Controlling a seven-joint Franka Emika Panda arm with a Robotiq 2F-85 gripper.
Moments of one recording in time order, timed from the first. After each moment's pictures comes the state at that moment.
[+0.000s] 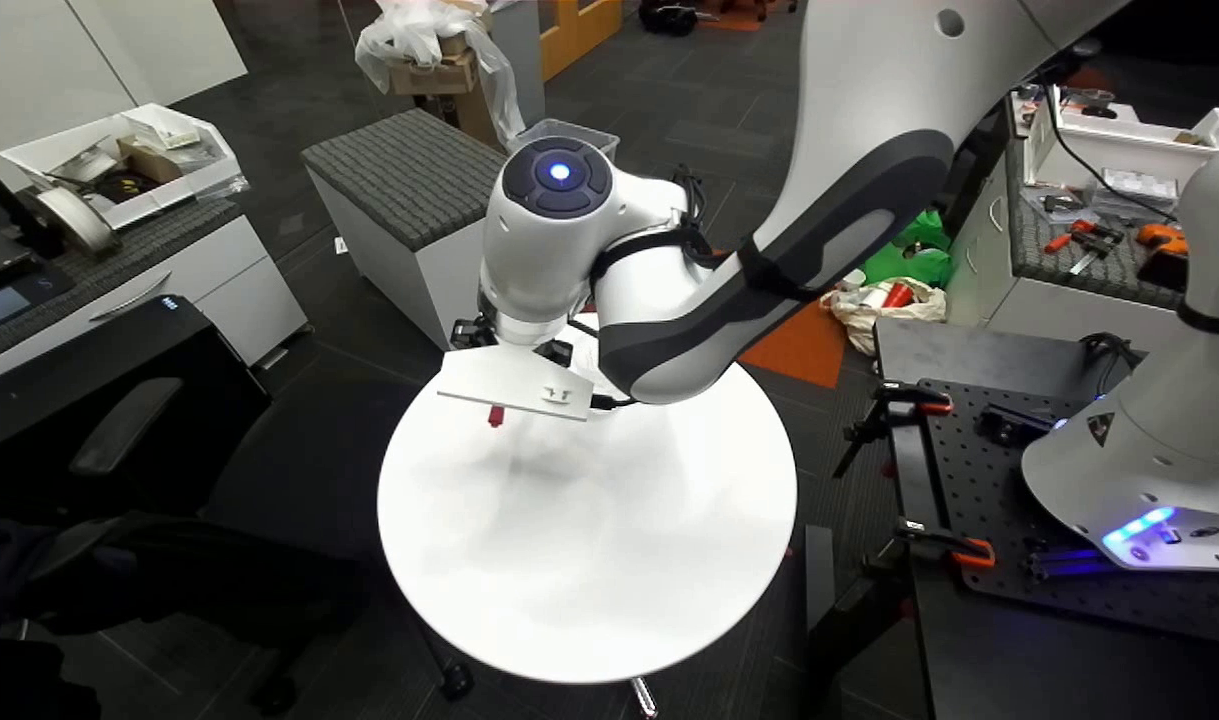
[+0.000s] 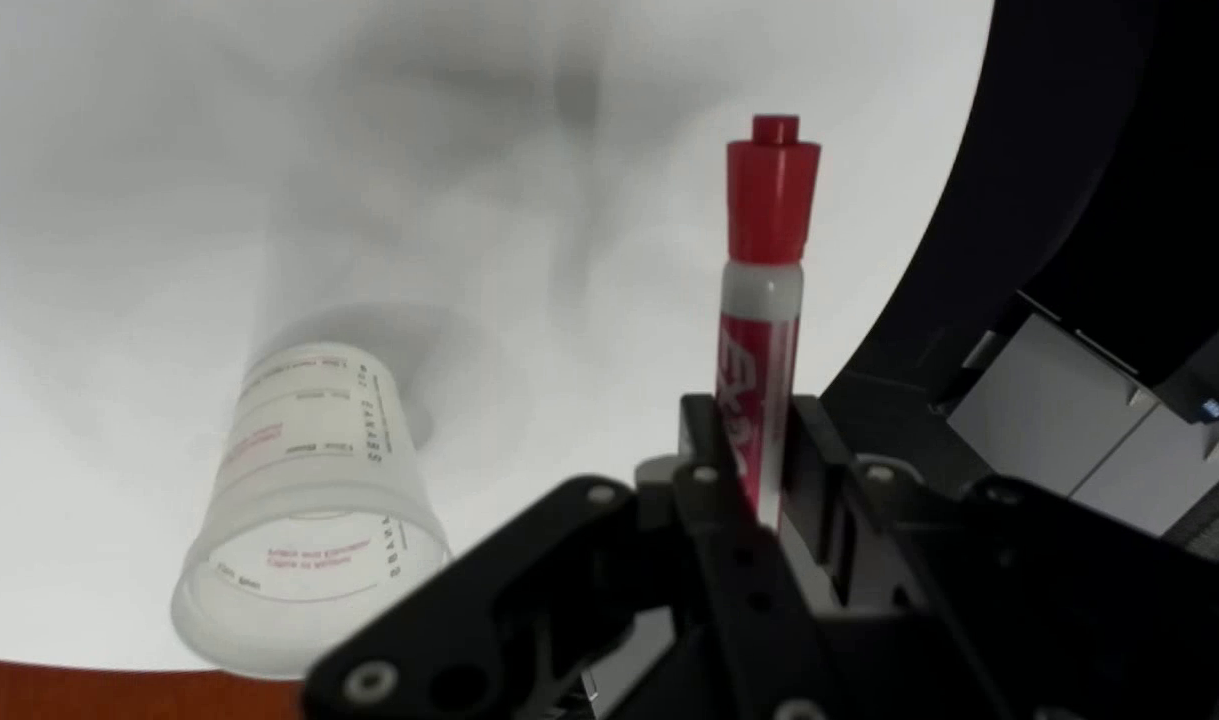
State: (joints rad) arm 0.49 0.57 -0.44 -1.98 -0.25 2.85 1.78
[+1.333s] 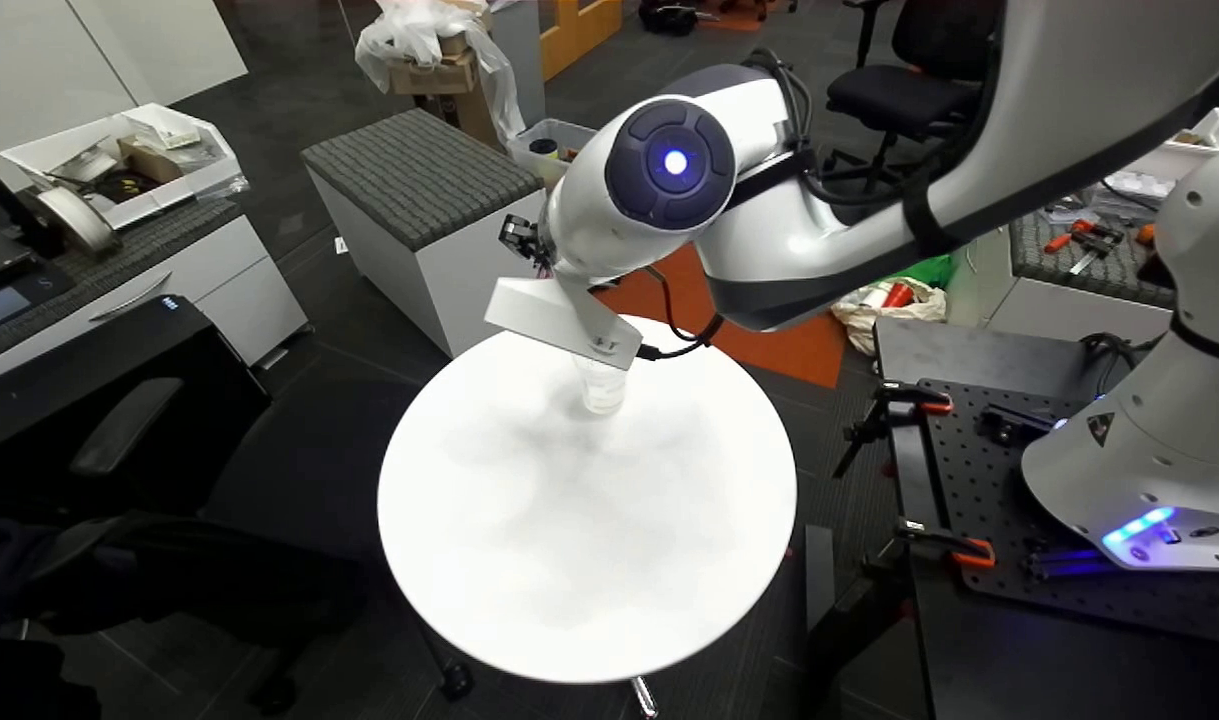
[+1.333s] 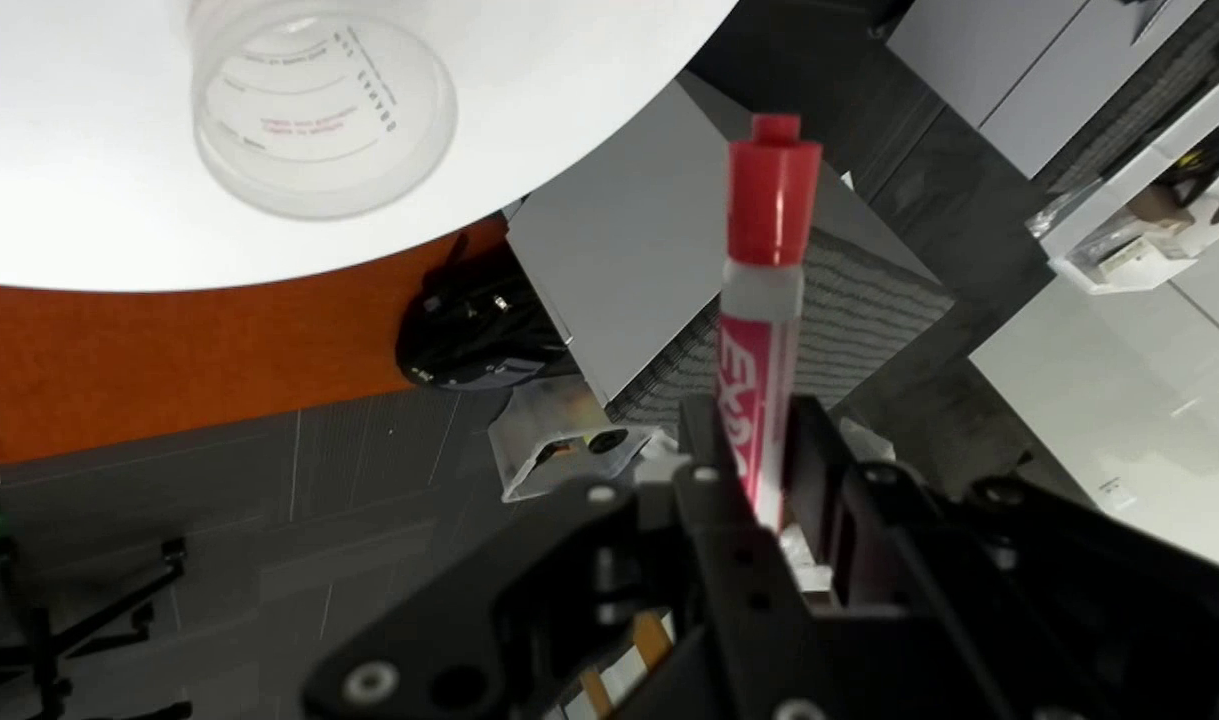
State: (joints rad) arm 1.16 0.53 -1.18 -2.20 -0.70 2.82 2.32
